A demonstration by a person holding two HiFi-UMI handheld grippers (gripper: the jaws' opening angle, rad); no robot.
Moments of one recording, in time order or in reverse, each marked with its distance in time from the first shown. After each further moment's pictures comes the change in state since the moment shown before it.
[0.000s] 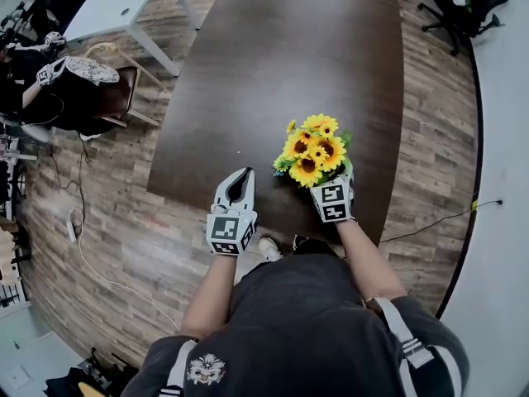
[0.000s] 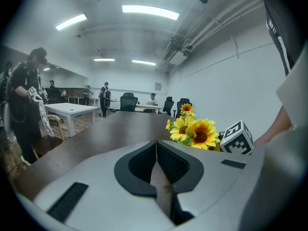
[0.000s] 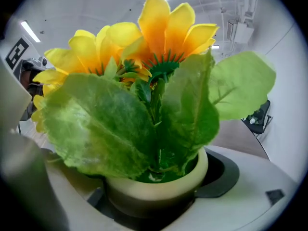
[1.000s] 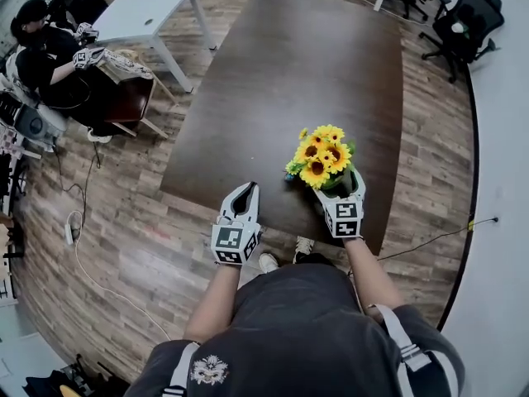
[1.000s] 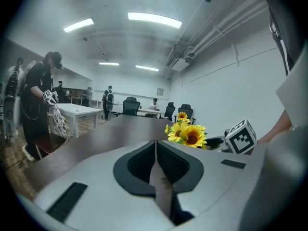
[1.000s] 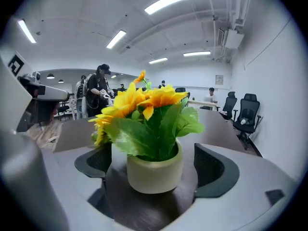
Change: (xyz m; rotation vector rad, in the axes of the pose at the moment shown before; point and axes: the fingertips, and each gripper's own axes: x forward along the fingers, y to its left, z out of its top) left arm -0.054 0.001 0.006 -0.039 -0.061 0.017; right arm -0.057 -0.001 0.014 0.024 -0.060 -0.091
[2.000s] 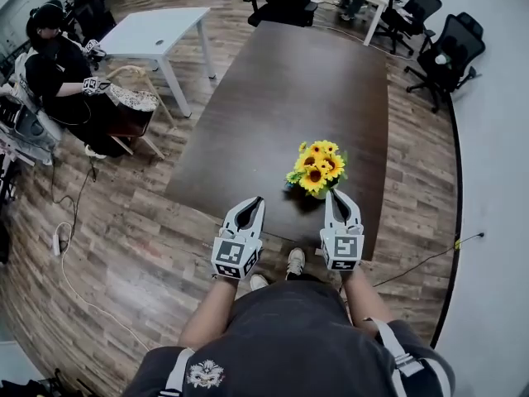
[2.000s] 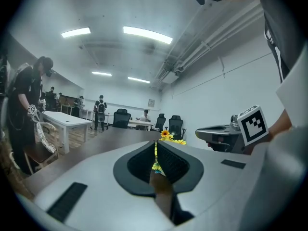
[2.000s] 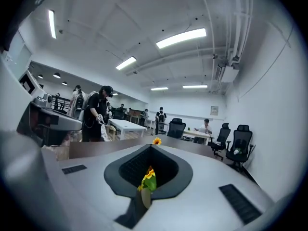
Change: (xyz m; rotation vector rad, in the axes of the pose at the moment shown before) left arm -0.056 -0.037 0.047 0.034 -0.146 -0.111; right arm -0.125 0.043 0.111 -0.114 -0.308 -0.099
